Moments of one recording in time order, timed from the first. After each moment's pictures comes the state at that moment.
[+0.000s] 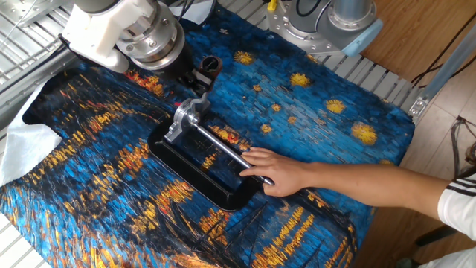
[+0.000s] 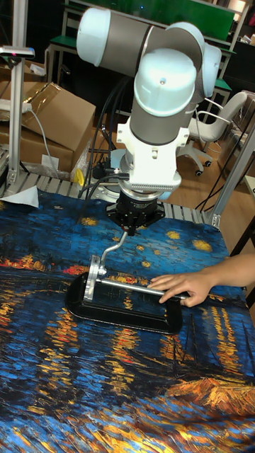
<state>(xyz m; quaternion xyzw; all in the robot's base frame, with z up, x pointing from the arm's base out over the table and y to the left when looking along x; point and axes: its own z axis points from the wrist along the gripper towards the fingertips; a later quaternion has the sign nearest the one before) 0.475 0.017 0.196 0.06 -0.98 -0.06 0.20</state>
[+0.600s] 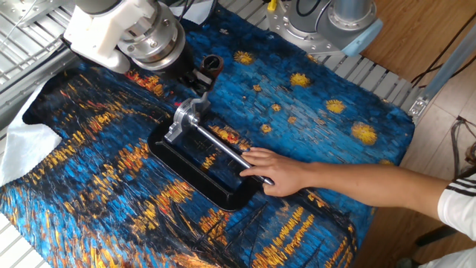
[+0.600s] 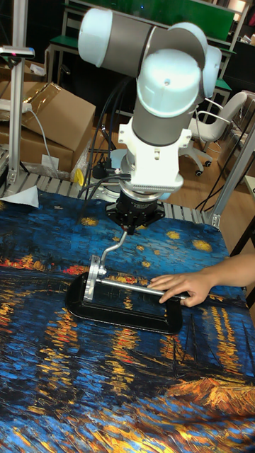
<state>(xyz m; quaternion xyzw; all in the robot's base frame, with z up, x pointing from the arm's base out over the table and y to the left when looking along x) 0.486 0.017 0.201 0.06 -0.98 -0.05 0.20</state>
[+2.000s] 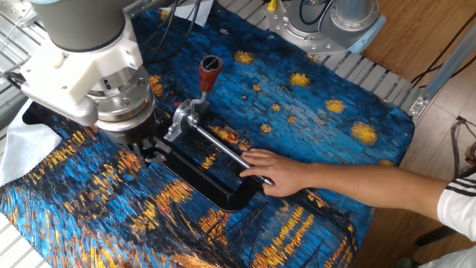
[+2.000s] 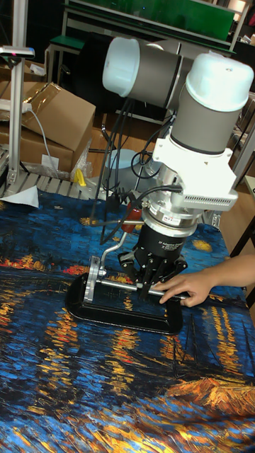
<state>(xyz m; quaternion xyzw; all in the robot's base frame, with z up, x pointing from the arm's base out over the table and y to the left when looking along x) 0.664 0.044 0.184 0.11 -0.99 0.00 -0.02</state>
